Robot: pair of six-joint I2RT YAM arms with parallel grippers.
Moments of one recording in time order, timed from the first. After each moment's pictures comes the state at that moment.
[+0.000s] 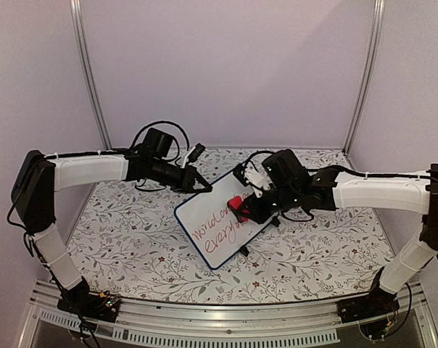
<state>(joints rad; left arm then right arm) -0.58 1.75 1.24 -0.23 0.68 -0.33 0.90 1.60 1.13 -0.28 -0.11 0.15</state>
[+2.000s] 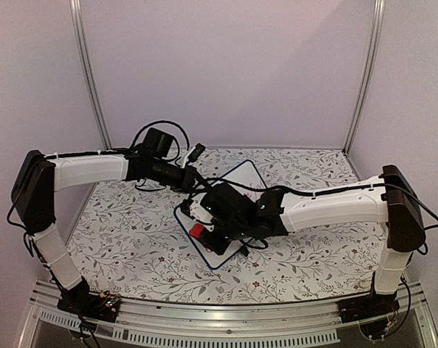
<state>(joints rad) -0.59 1.75 1.24 -0.24 0.67 -0.32 1.21 1.90 1.40 -0.35 0.16 0.05</state>
